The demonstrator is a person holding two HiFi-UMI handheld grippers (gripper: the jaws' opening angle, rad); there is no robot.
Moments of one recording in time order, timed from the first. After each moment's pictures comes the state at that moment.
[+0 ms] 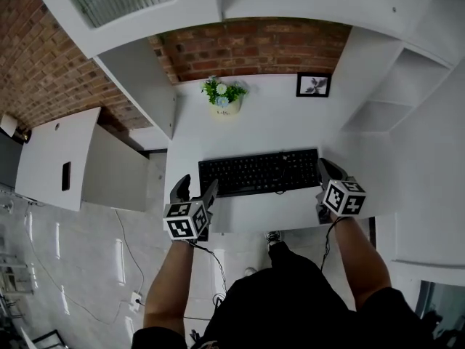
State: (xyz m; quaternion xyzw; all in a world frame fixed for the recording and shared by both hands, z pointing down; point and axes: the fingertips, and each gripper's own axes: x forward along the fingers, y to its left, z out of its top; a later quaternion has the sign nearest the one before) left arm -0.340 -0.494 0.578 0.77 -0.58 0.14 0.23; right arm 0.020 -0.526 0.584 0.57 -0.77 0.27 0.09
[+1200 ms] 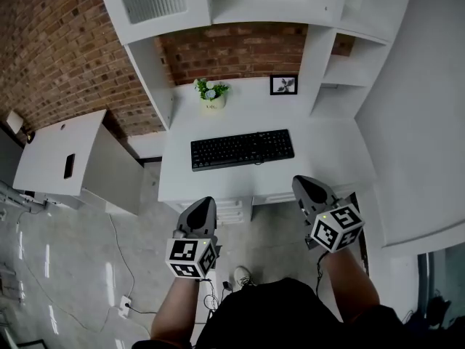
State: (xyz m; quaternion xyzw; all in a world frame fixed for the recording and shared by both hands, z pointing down) left arm -0.254 -0.235 0.452 0.83 -0.54 0.05 0.12; right arm -0.032 -0.258 0.423 0.48 -0.86 0.14 0.01
